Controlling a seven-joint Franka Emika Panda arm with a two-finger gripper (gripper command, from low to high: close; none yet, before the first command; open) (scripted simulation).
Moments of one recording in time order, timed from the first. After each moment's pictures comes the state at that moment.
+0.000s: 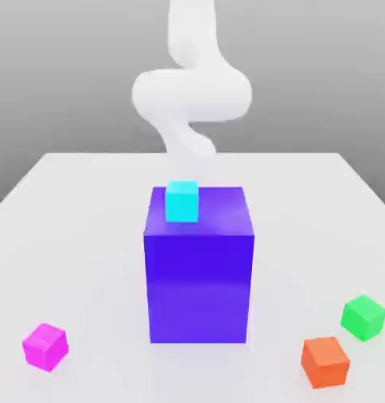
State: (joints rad) arm 0.00 -0.71 -0.04 -2.32 0.01 2.34 0.78
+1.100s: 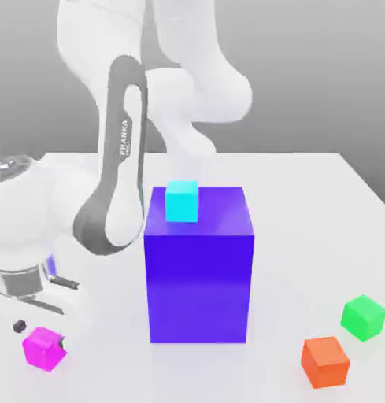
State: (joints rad) arm -0.25 0.44 -0.22 -2.44 0.33 2.86 0.41
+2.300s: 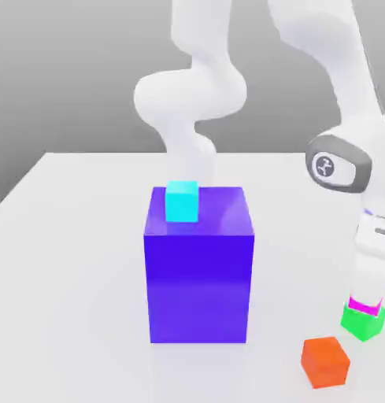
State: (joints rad) arm 0.49 0.25 0.20 -2.53 -0.14 2.77 0.55
